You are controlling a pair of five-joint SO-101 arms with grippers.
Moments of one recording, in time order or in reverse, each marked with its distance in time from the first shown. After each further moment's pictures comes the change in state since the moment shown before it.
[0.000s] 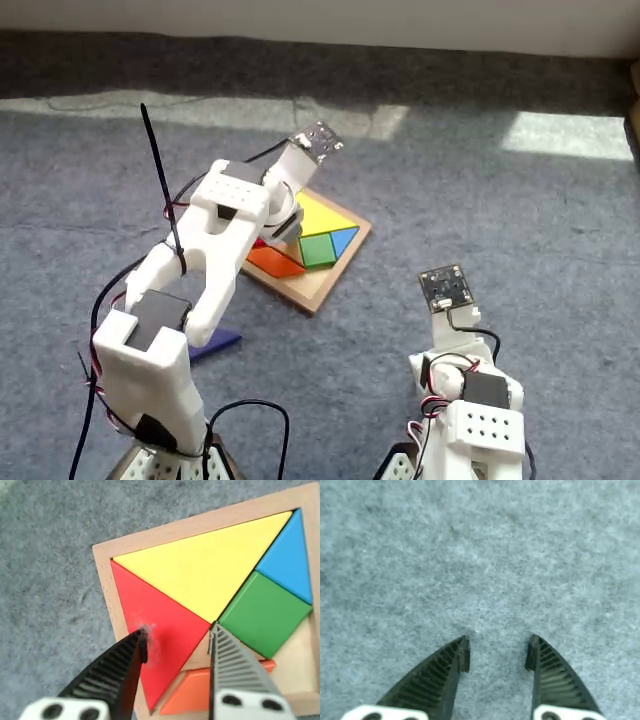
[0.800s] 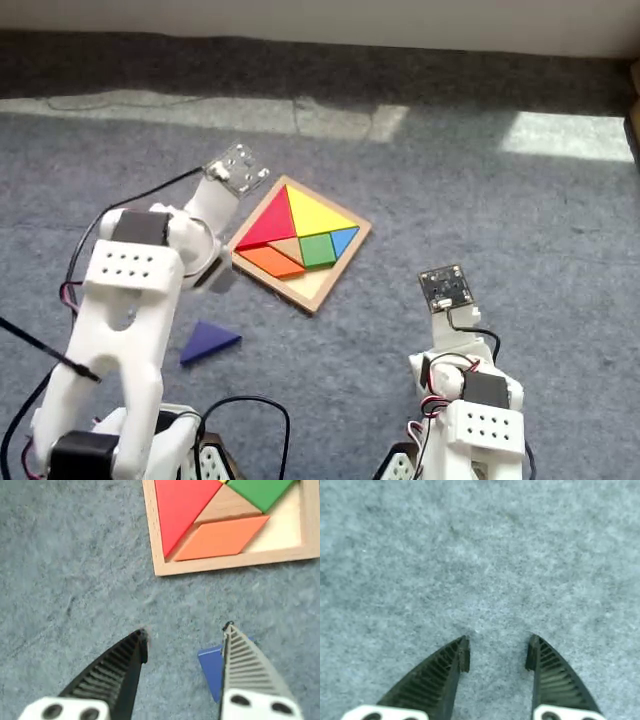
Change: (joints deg) left arm -13.7 -45.5 30.1 17.0 -7.4; right arm 0.0 0.0 0.0 0.0 0.0
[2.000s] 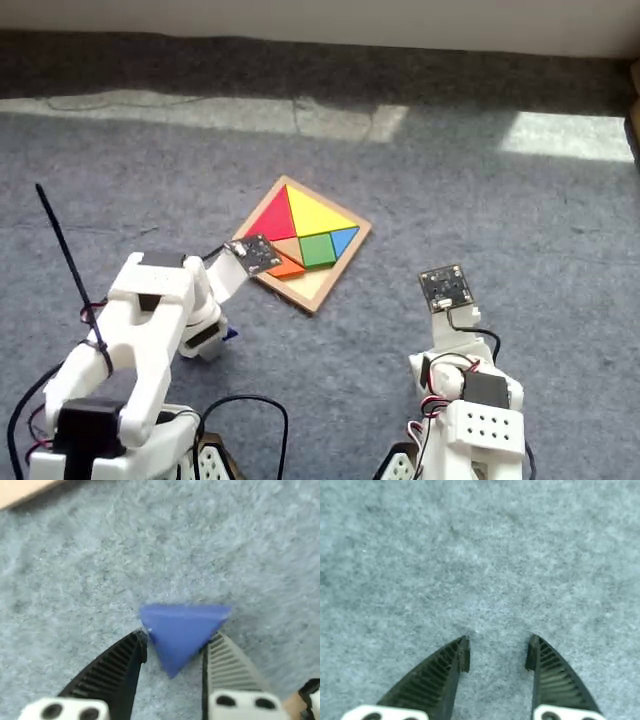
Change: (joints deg) left arm 0.3 11.3 19.1 -10.0 -14.7; right arm 0.0 0.0 0.0 0.0 0.0
